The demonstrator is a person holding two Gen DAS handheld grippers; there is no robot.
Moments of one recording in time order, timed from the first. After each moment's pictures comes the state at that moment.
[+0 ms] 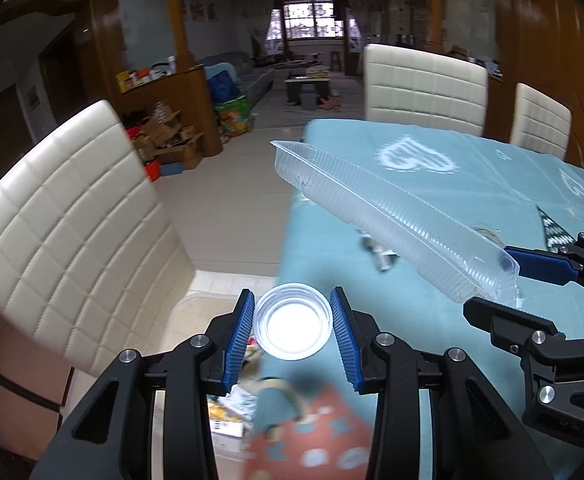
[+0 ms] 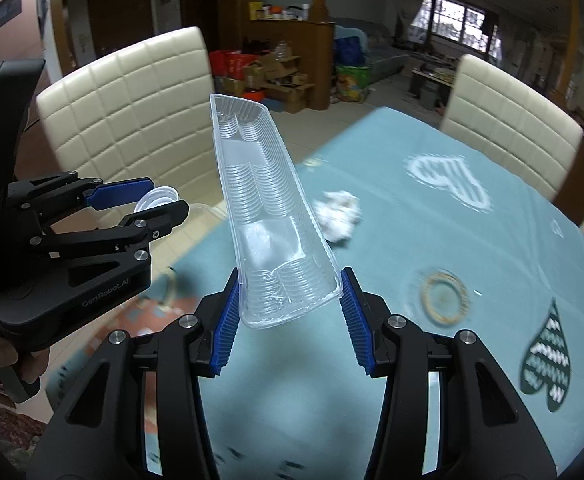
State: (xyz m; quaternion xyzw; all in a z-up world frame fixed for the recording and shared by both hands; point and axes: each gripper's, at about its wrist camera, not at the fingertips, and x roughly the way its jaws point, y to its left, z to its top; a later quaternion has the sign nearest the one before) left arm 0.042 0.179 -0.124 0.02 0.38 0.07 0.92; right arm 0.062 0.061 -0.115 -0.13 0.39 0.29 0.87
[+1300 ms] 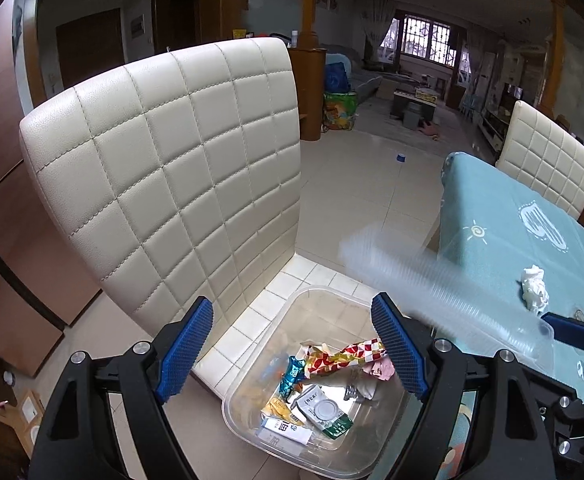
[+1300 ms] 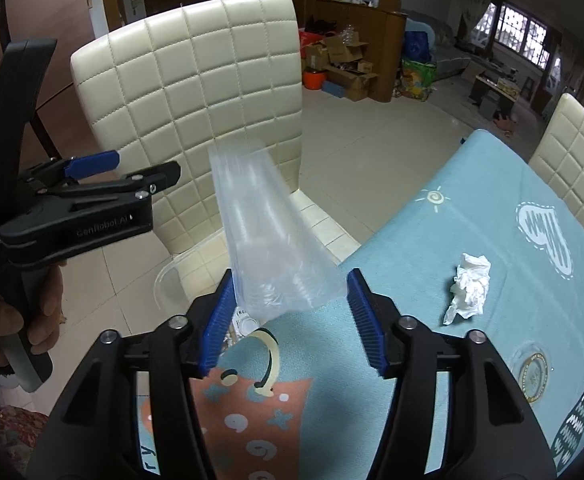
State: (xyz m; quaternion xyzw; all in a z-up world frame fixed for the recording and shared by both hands) left arm 0.016 0.336 -0.137 -0.10 0.37 0.22 0.90; right arm 0.075 0.187 -0.129 -0.17 0.41 0.36 0.82
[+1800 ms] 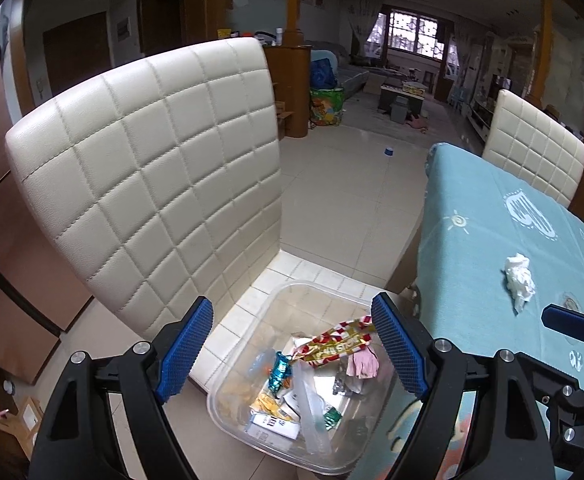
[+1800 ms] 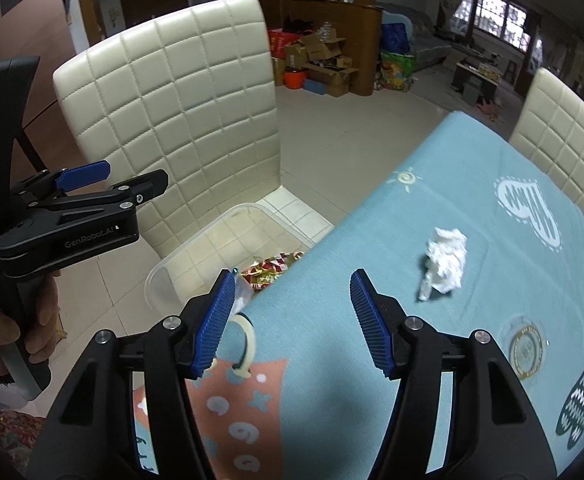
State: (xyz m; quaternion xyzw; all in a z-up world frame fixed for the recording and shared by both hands) left arm 0.025 0.314 -0.136 -0.09 0.38 0.19 0.90; right arm 0.078 0.156 -0.129 -0.15 0.42 0.33 0.83
